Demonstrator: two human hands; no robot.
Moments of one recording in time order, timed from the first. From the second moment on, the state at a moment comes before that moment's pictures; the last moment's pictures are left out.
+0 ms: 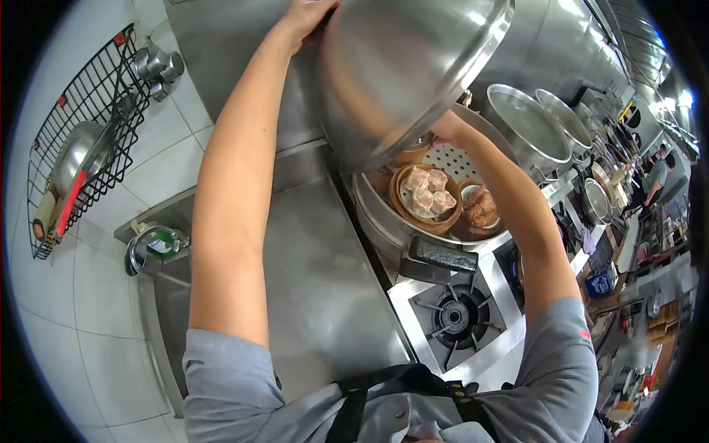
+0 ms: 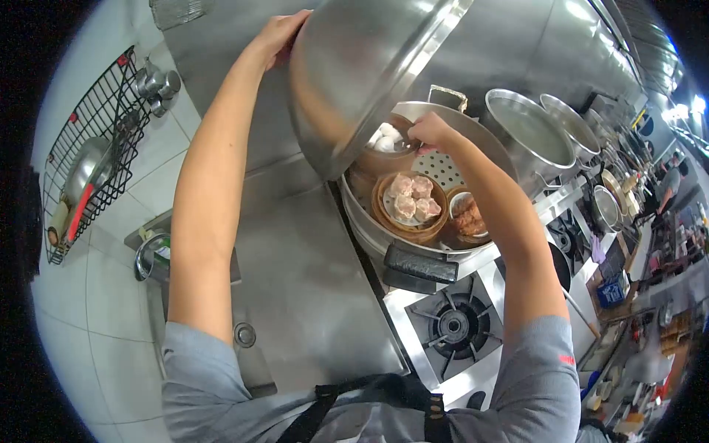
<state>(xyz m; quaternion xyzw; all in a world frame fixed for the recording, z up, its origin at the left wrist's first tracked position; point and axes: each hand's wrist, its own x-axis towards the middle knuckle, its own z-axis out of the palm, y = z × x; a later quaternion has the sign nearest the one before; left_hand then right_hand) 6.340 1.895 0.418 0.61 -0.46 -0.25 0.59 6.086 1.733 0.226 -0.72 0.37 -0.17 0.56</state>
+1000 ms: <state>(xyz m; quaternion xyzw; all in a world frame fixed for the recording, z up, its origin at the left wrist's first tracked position) 6.213 1.822 0.408 0.62 -0.65 -0.09 0.42 5.826 1.938 0.305 -0.57 0.34 -0.63 0.40</state>
